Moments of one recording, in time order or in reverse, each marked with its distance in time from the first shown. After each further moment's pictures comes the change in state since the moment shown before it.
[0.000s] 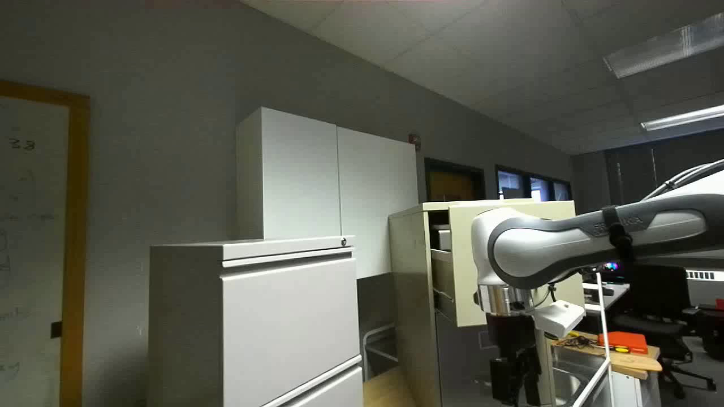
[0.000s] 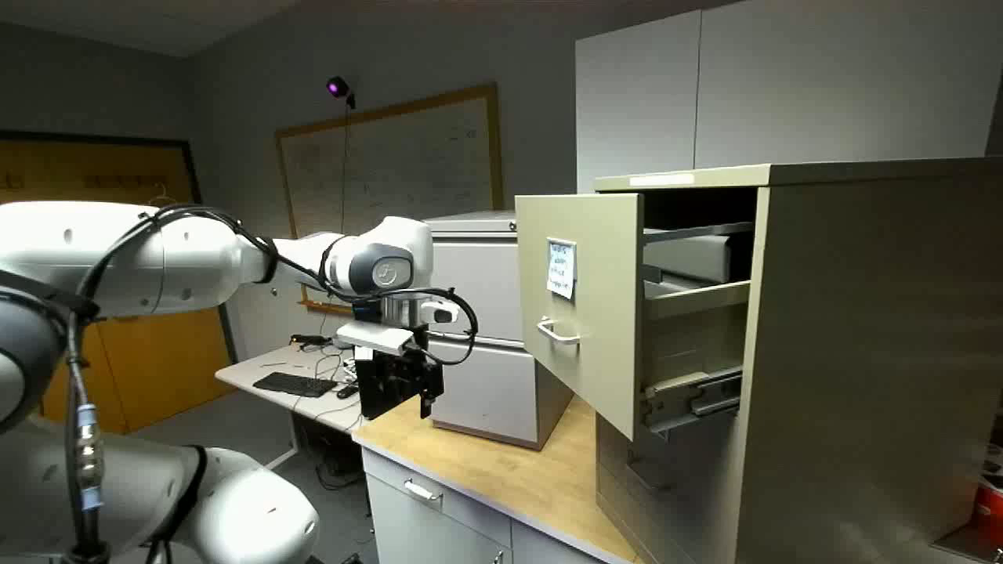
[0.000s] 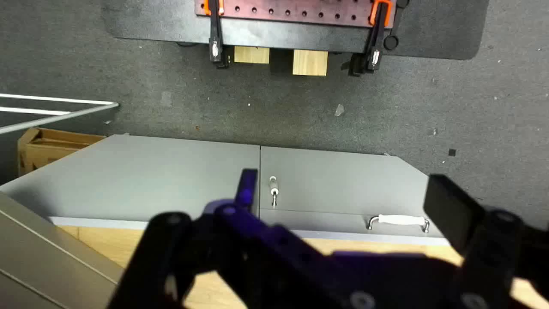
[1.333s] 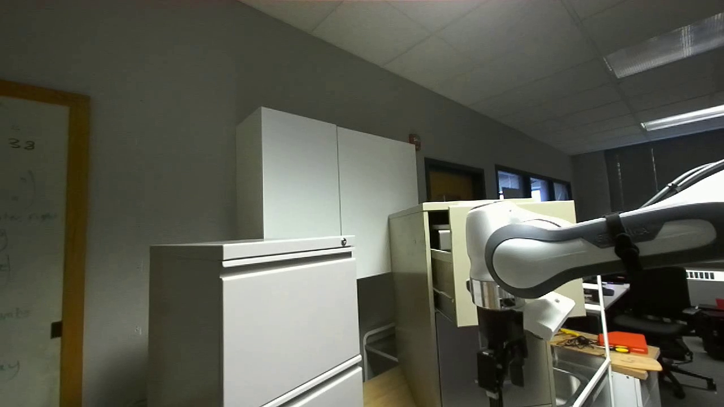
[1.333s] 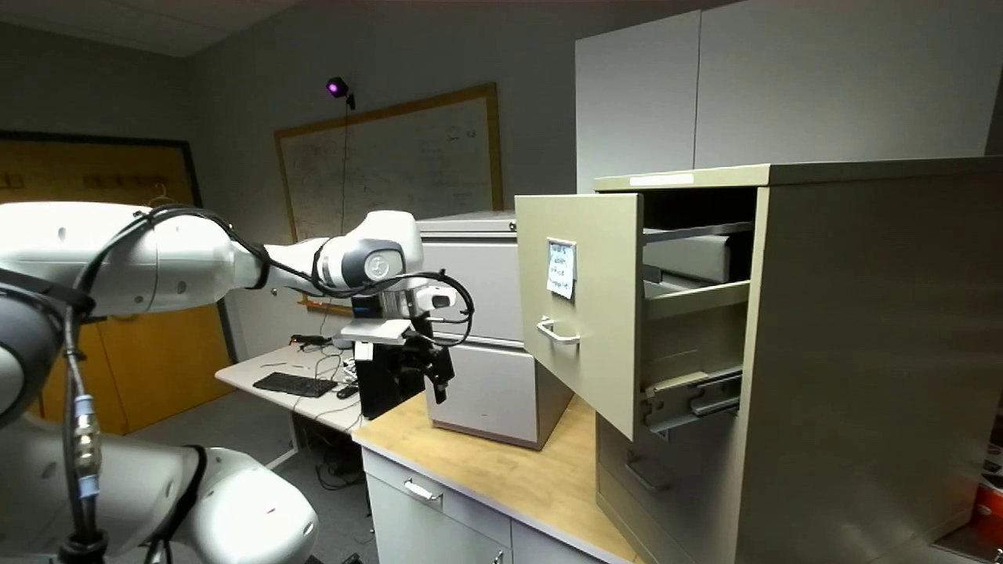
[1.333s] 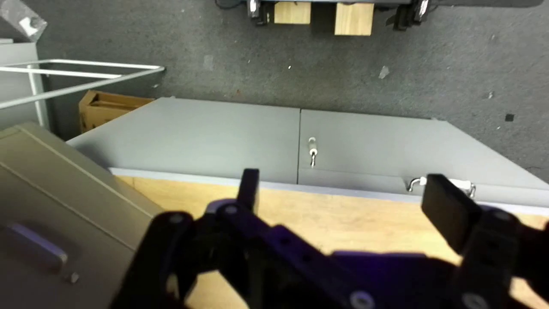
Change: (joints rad) arm -0.015 -0.006 0.057 0.003 -0.085 0.116 0.069
